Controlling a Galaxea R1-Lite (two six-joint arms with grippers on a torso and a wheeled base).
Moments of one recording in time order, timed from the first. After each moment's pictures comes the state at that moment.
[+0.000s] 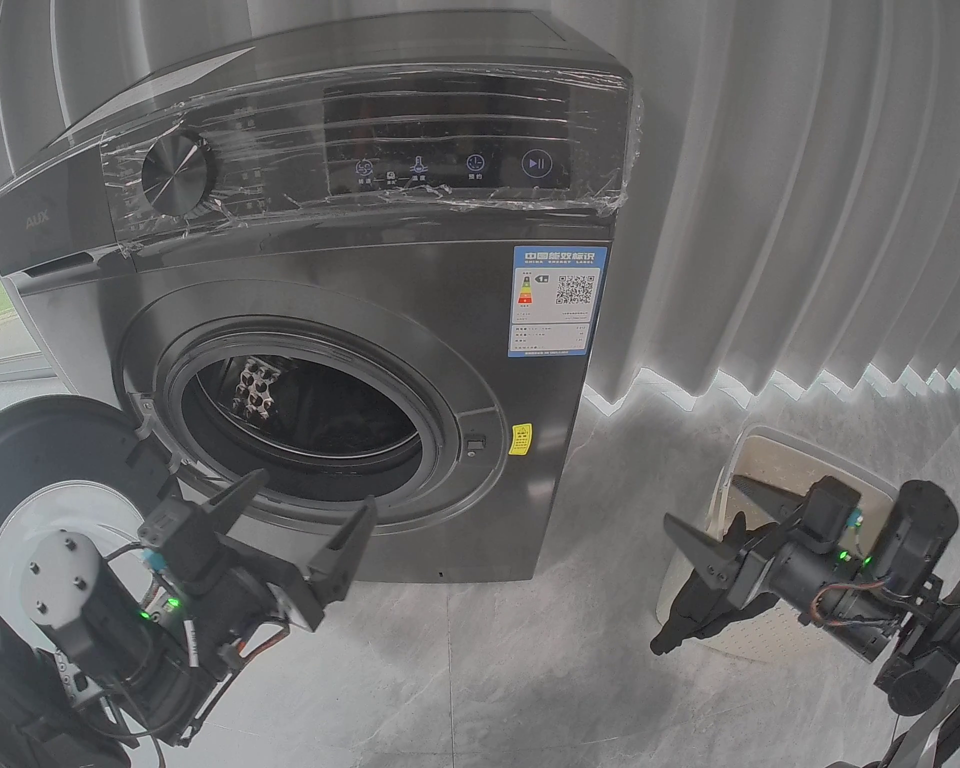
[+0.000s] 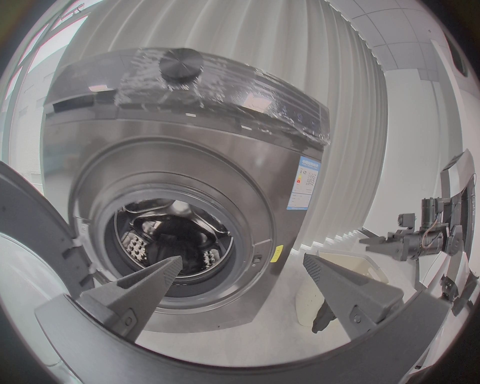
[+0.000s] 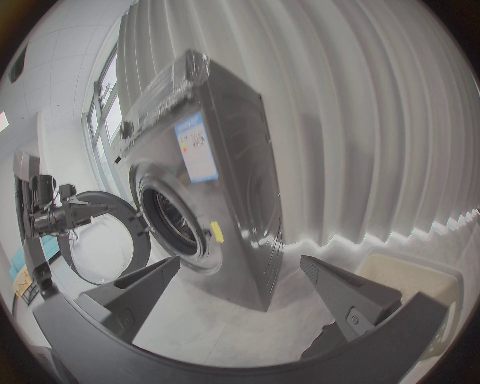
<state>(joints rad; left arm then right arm) -0.76 1.60 -0.12 -1.54 0.40 -0.06 0.57 1.71 -0.11 -1.55 -0.04 0.10</state>
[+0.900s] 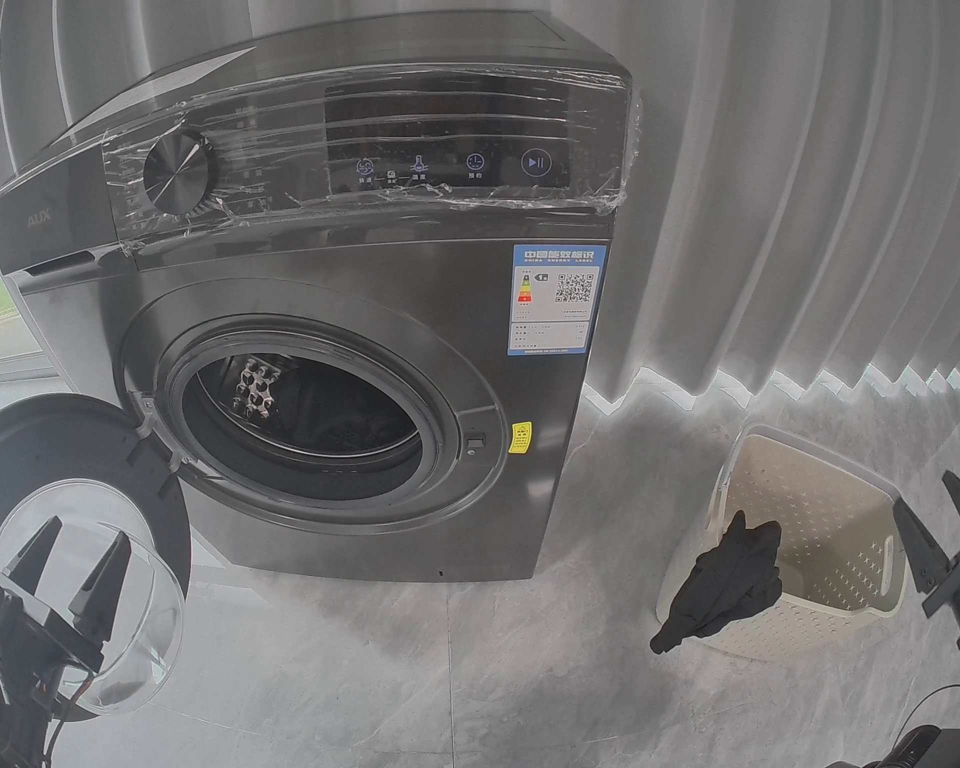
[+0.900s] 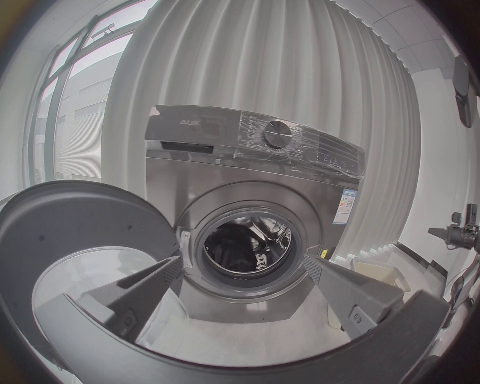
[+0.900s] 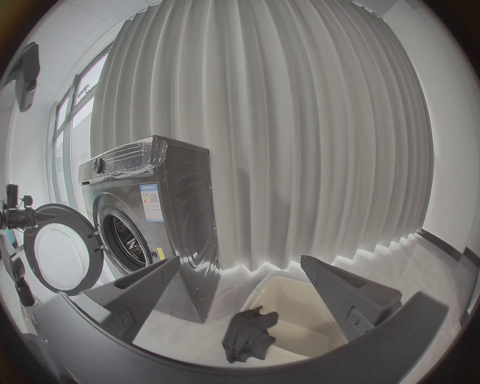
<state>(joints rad) -0.53 0.74 -0.02 -0.82 0.44 -0.08 0.23 0.76 -0.02 -0.88 -0.08 0.00</state>
